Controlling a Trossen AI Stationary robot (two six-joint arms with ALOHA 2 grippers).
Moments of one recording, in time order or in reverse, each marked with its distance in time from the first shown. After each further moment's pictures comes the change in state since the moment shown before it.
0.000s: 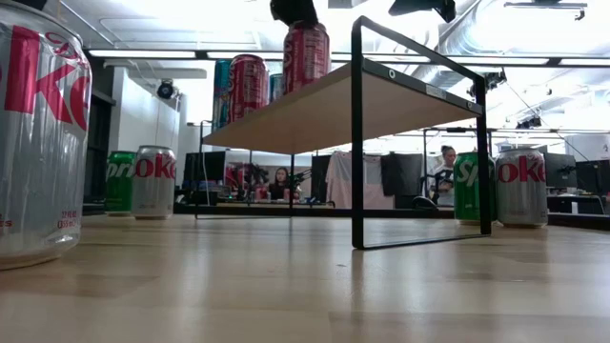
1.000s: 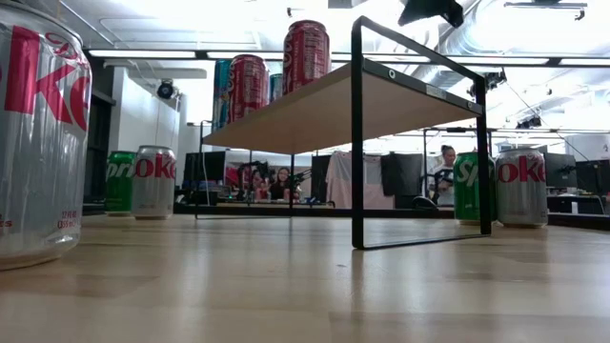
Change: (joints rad) left arm -0.036 -0.658 -0.765 0.724 -0.086 -0.232; right arm 0.000 0.000 0.000 -0.104 0.000 0.056
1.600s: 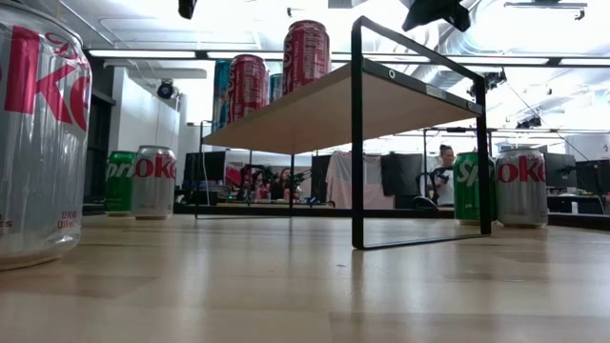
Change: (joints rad) left arm -0.058 -0.274 -0.466 0.479 -0.104 -0.147; right arm 0.000 0.001 0.000 -0.040 -0.020 0.101
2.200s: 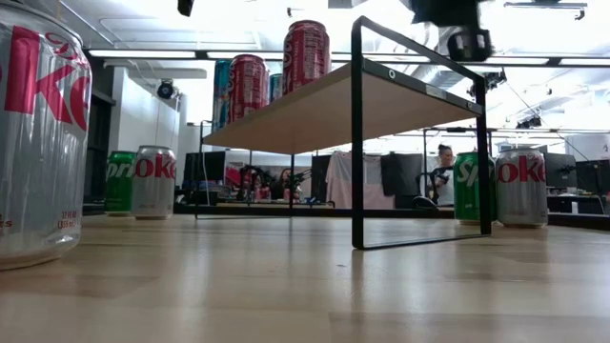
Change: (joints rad) left arm 0.003 0.000 0.000 0.002 -0.054 0.115; right arm 0.292 0.043 -0.319 0.387 -0.298 0.607
